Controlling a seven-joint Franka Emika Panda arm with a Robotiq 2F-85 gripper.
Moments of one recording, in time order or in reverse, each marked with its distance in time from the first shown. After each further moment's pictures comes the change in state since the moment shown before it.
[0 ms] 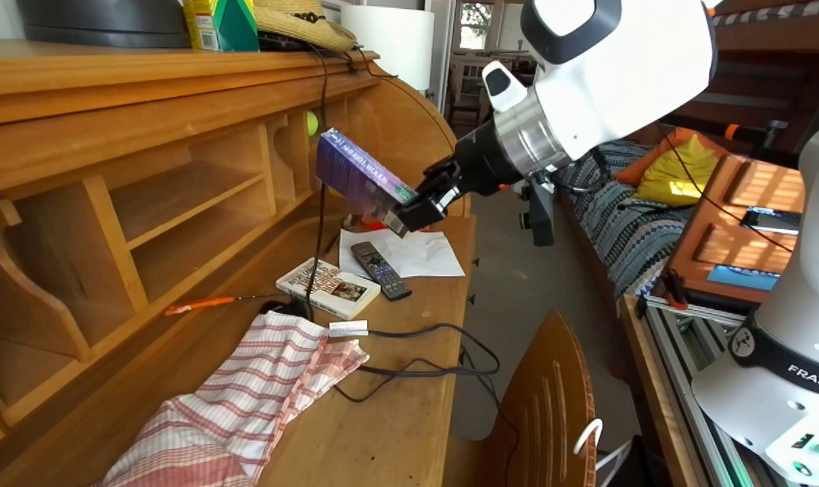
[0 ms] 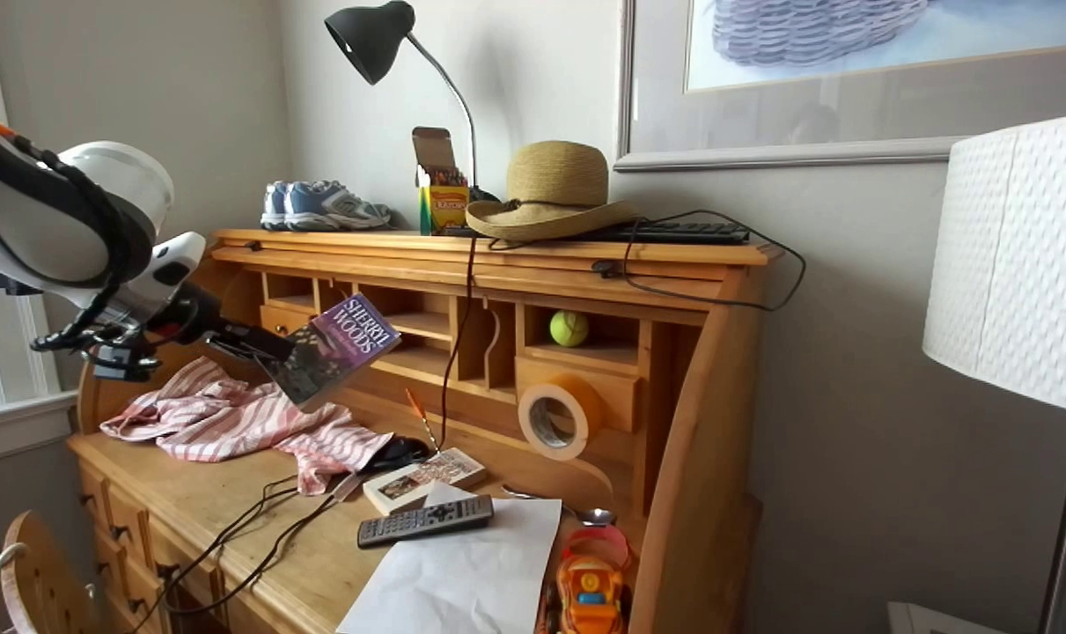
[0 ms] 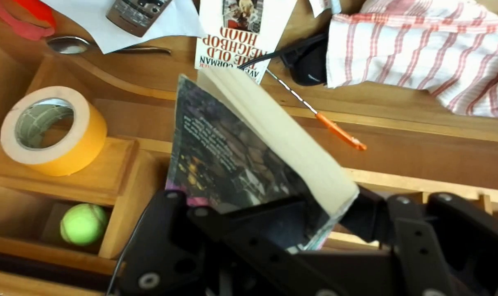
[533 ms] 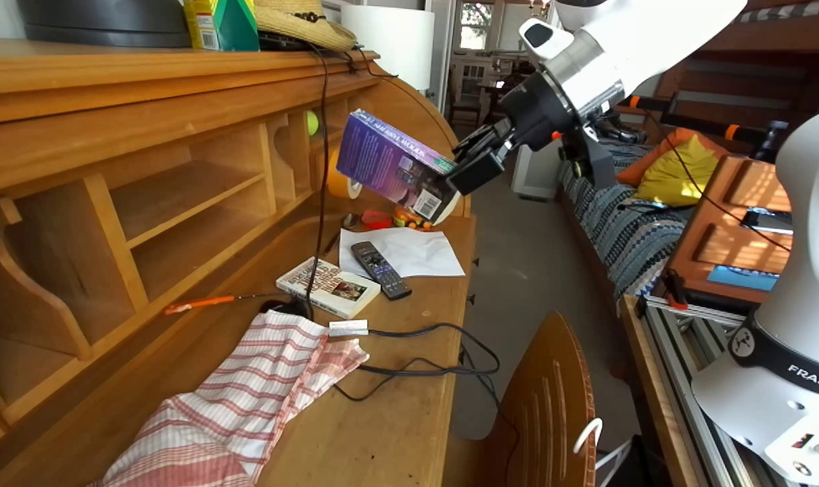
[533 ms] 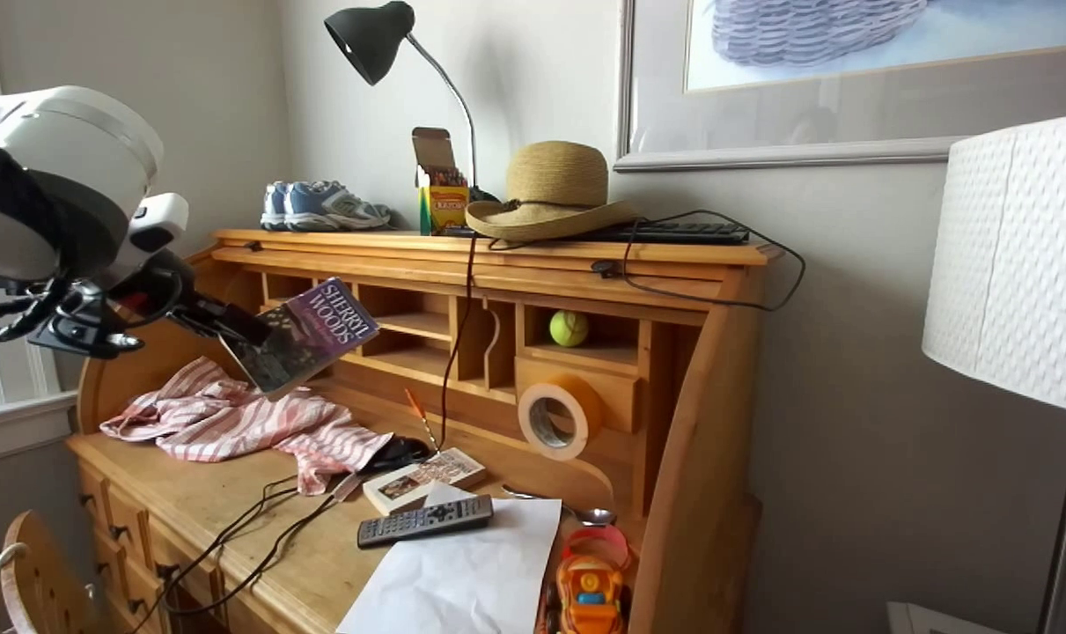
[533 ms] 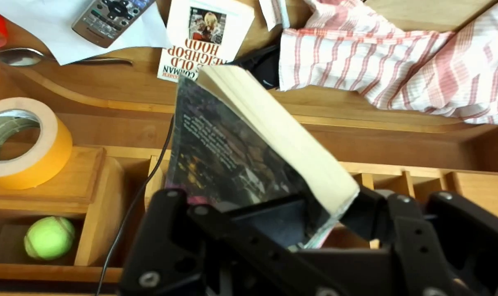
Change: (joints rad) arm 0.374 -0.181 -0.583 -0.013 0.001 0.295 -0.285
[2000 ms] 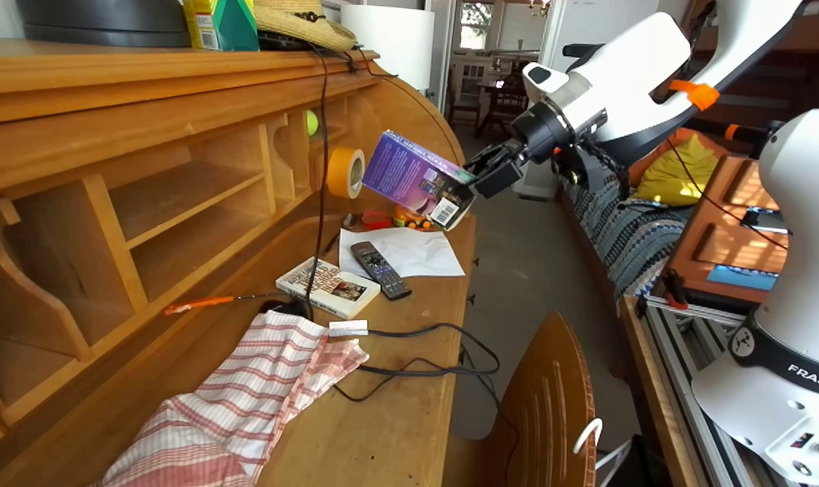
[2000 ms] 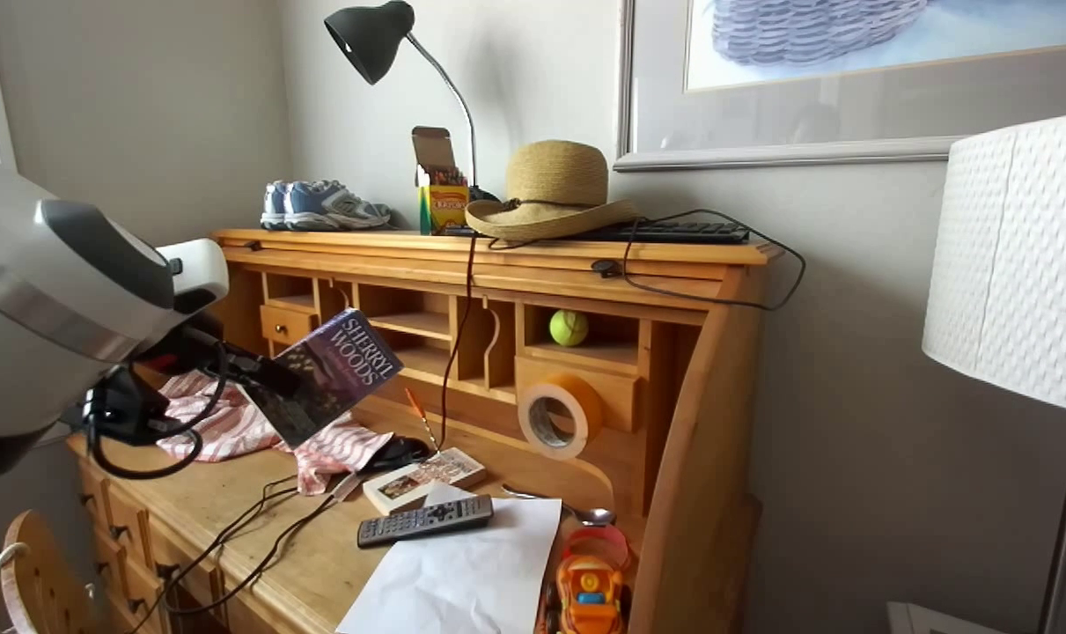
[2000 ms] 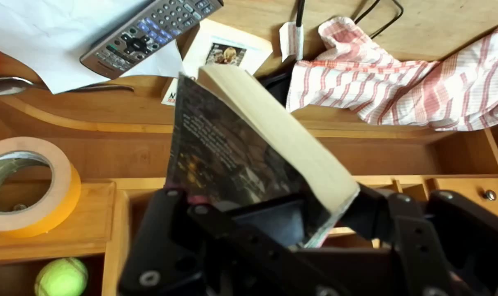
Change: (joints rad) arm 0.476 -0.151 -0.897 -0.001 0.287 0.128 -0.825
